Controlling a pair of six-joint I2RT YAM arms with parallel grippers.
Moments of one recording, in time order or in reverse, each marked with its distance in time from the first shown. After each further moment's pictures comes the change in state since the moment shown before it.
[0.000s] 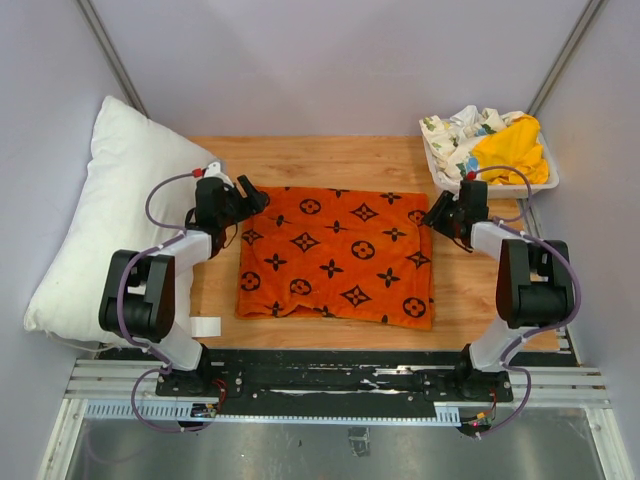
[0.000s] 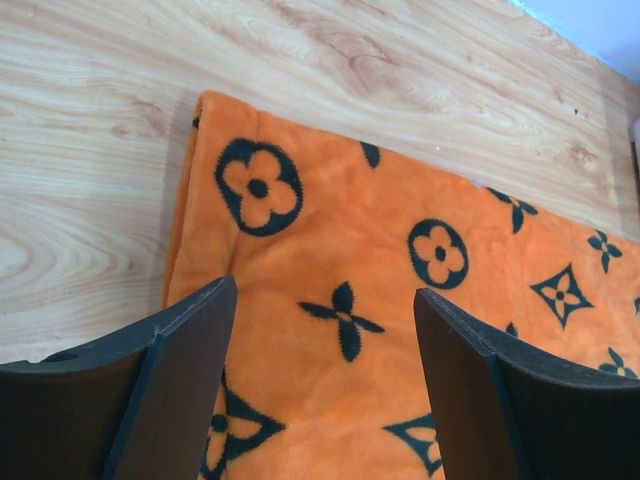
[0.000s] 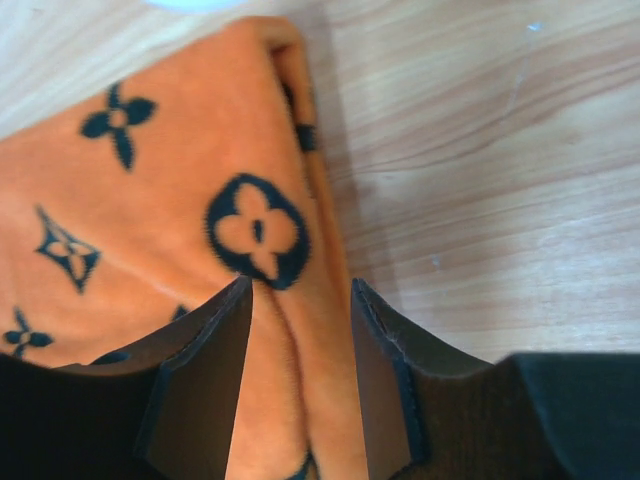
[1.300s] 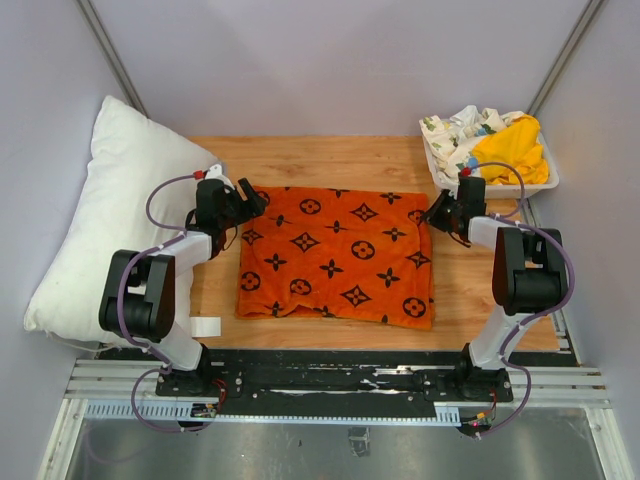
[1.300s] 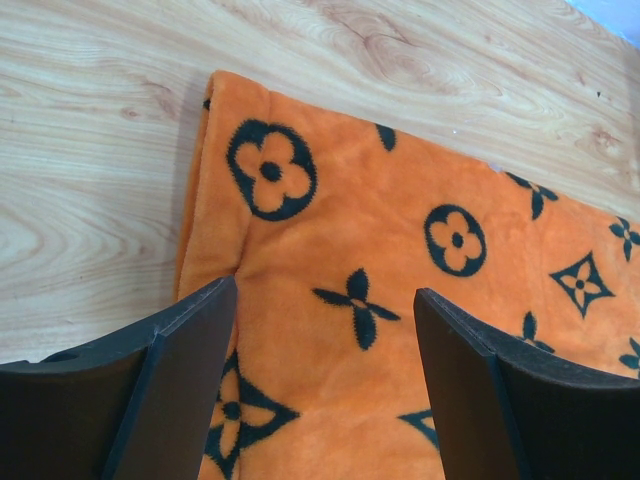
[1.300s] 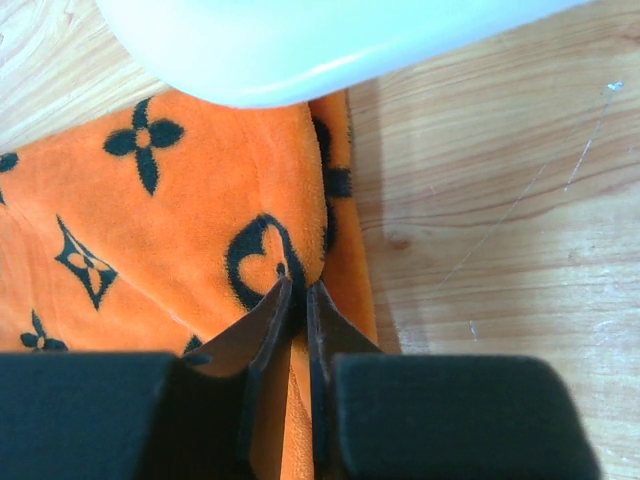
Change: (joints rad) left arm 0.000 0.001 -0.012 -0.023 -0.002 0.022; right arm -0.014 0.124 0.064 0.057 -0.095 -0.015
